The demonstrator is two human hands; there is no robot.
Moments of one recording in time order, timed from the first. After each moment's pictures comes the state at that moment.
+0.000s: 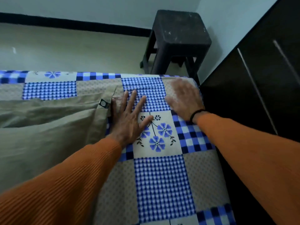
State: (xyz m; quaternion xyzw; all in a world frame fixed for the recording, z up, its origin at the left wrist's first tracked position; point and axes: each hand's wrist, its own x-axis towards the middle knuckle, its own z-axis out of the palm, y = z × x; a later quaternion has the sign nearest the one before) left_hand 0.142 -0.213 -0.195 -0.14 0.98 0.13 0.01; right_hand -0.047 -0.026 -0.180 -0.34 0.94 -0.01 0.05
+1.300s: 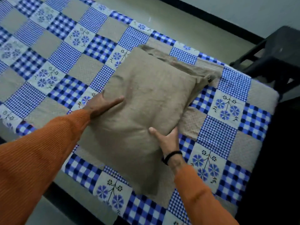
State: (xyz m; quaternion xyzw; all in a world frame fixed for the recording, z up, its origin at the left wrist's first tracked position) left_hand 0.631 -0.299 0.014 -0.56 0.67 0.49 -0.03; right_hand 0.450 -0.071 -0.040 -0.09 0.72 -0.52 0.45
